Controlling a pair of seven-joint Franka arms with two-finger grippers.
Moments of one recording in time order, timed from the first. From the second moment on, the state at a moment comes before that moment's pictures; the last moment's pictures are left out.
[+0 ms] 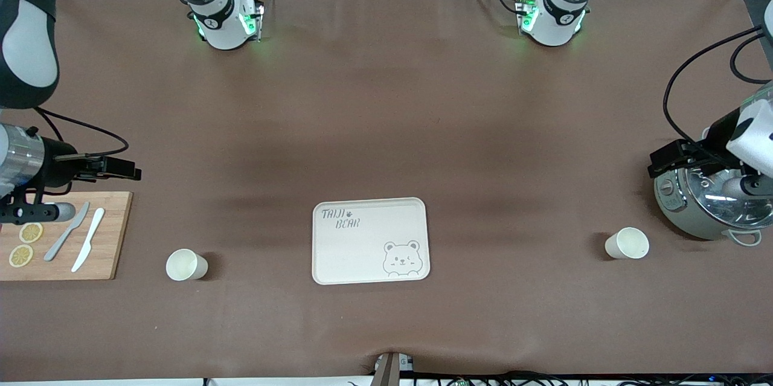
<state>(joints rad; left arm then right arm) -0.18 0.24 0.16 -1.36 -0.07 1.64 -0.05 -0.06 0.38 0.06 -1.29 0.07 1.50 -0.01</state>
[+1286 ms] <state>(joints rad) -0.18 0.10 0.17 -1.34 -0.07 1.49 -0.11 -0.02 0.35 0.05 -1.30 0.00 1.52 0.01</state>
